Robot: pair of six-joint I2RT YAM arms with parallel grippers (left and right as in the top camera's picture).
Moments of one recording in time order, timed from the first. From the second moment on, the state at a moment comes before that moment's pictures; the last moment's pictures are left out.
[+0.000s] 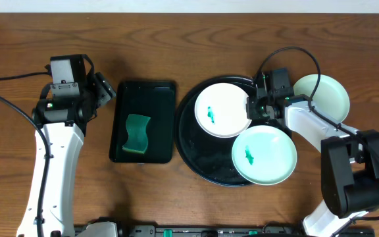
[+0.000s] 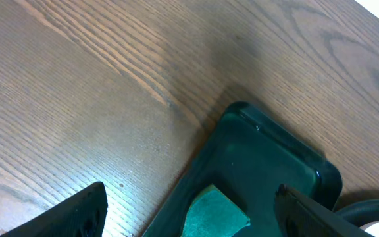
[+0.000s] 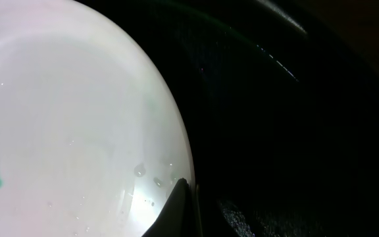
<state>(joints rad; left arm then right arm) 0.09 1.35 1.18 -0.78 -0.11 -0.49 0.23 1.83 1.01 -0.28 -0.15 0.16</state>
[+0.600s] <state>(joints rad) 0.08 1.35 1.18 -0.86 0.01 -0.43 0.23 1.83 1.01 -0.31 -0.14 0.17</state>
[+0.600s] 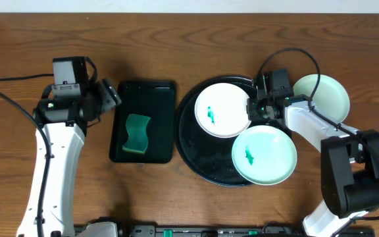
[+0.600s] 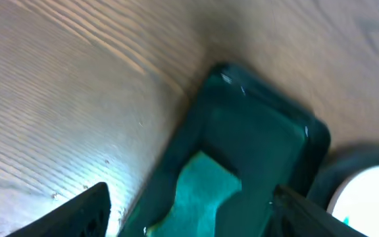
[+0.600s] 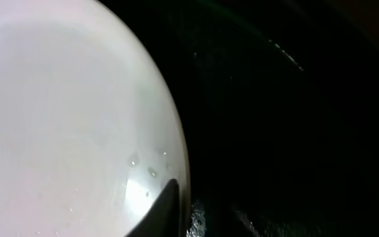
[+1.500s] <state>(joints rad) -0.07 1.72 1.18 -0.97 0.06 -0.16 0.23 1.83 1.01 -0.30 -0.14 0.23</state>
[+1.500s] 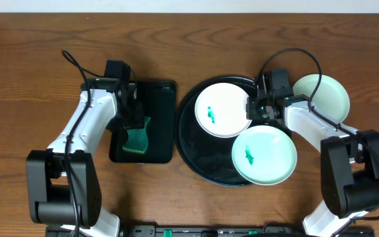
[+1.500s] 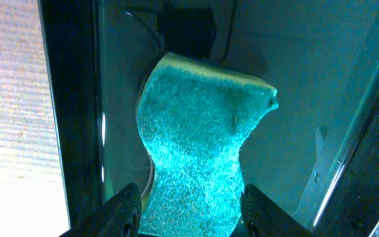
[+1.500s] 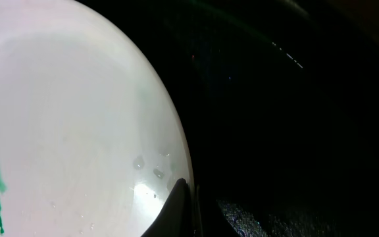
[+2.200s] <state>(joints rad) -0.14 1.72 1.12 -0.92 0.06 -0.23 0.23 1.83 1.01 -0.30 -0.14 0.23</state>
